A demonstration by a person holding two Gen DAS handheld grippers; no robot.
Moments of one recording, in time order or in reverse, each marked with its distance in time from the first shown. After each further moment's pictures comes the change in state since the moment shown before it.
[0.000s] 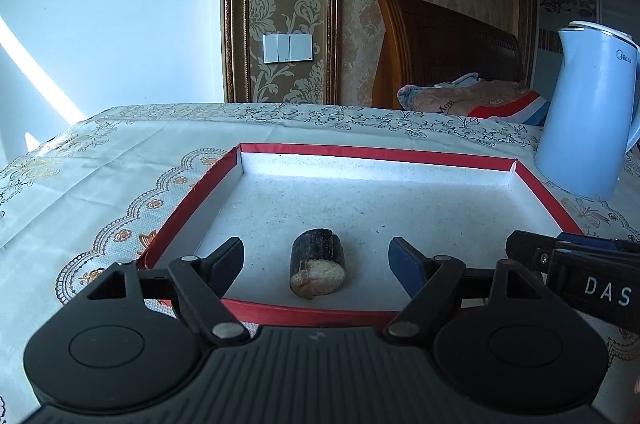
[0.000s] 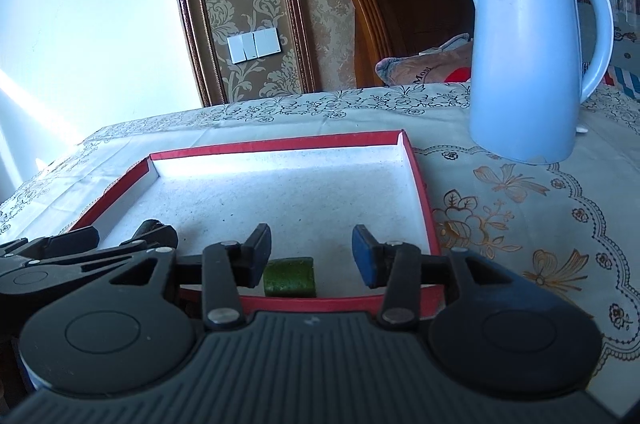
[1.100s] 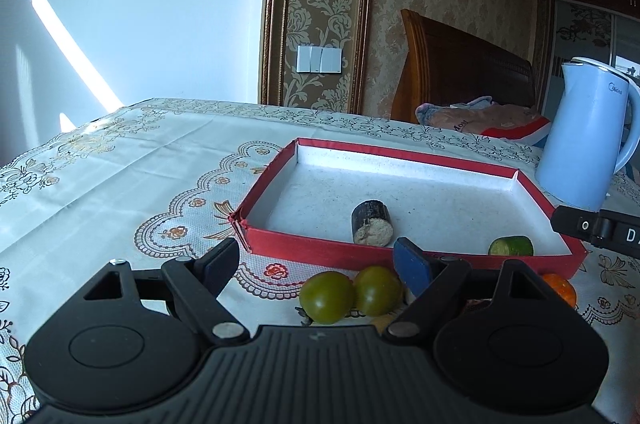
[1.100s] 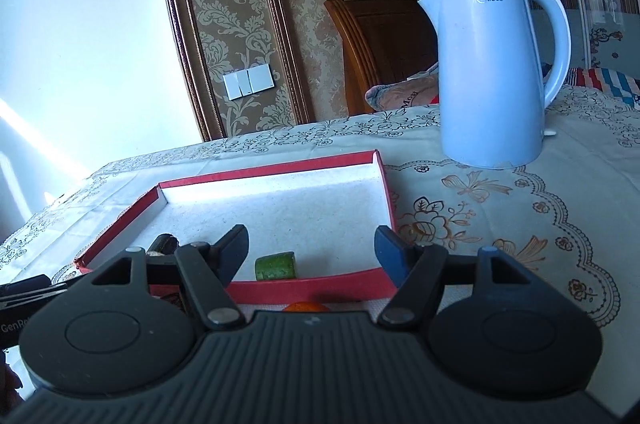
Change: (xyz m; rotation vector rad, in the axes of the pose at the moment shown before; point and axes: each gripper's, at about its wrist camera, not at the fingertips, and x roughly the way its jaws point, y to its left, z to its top) left arm -0.064 0.046 -0.023 -0.087 -0.037 0.027; right arm -0.048 -0.016 -0.016 0.057 -0.107 0.004
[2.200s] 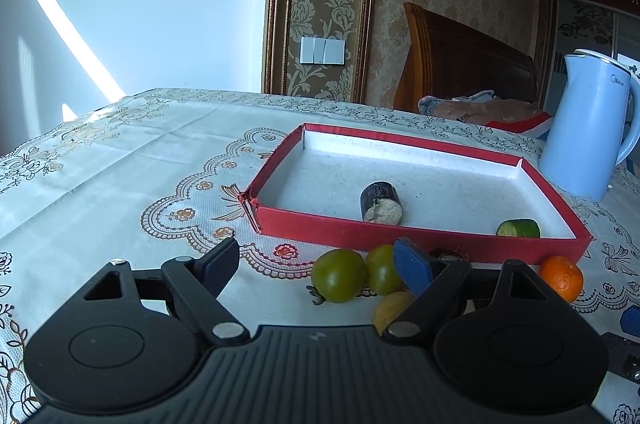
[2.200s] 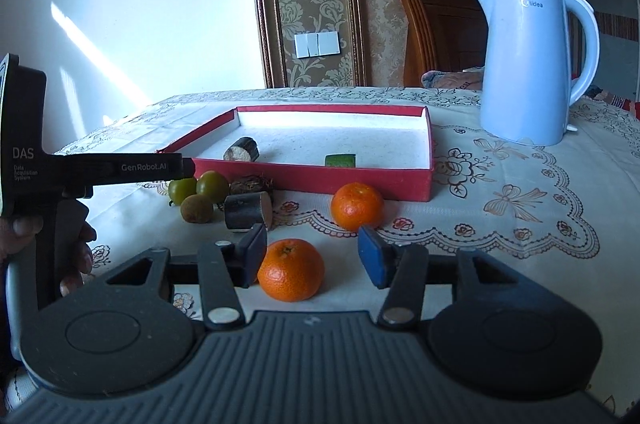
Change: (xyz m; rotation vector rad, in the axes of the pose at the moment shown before) left arm 0.002 0.006 -0.010 0.001 0.019 -0.003; right arm -0.078 0.019 -0.051 -0.193 0.092 0.136
